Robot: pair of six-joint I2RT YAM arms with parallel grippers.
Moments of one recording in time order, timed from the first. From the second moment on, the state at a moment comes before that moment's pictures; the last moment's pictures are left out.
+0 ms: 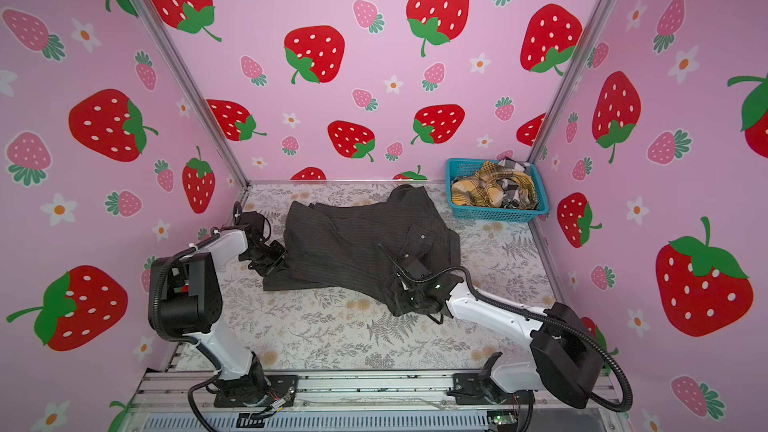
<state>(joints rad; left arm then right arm) 0.14 1.78 1.14 -0.73 0.27 -0.72 0.90 1.33 0.80 -0.50 0.03 0.45</state>
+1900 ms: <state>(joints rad) 0.28 1.24 0.75 -0.84 0.28 -0.75 0.69 1.10 0.87 -0.64 0.09 0.50</state>
